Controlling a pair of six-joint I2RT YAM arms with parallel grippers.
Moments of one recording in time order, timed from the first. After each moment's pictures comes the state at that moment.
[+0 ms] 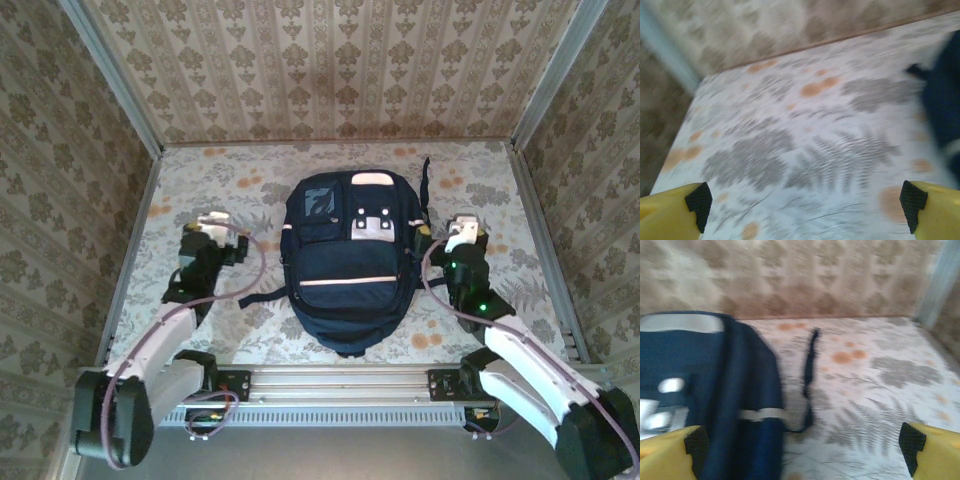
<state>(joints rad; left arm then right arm) -0.20 0.96 0.38 0.22 -0.16 0.16 0.31 0.83 0.36 0.20 0.48 0.10</state>
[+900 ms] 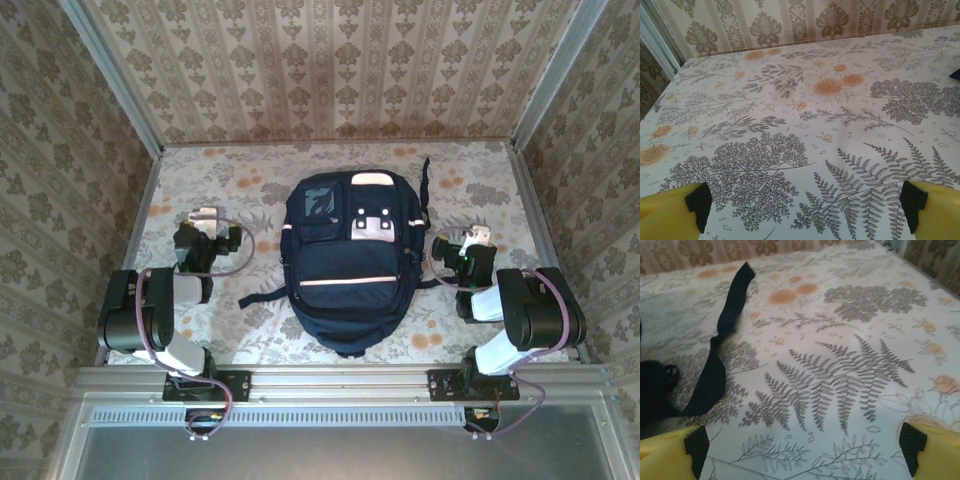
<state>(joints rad) -0.01 1.55 0.38 0.86 0.08 0.12 -0.05 1.55 0.21 0.98 0.14 0.13</state>
